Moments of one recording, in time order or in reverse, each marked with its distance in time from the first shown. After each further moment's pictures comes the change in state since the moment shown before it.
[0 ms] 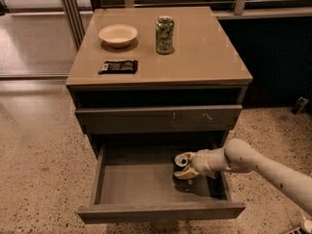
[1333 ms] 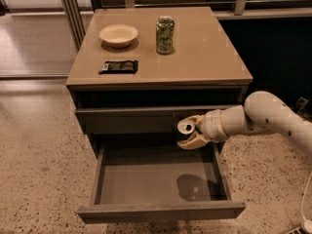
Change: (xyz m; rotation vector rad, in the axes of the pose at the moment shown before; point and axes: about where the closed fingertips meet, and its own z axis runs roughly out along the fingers) arm -0.186 0.006 -0.137 0.019 0.002 -0.186
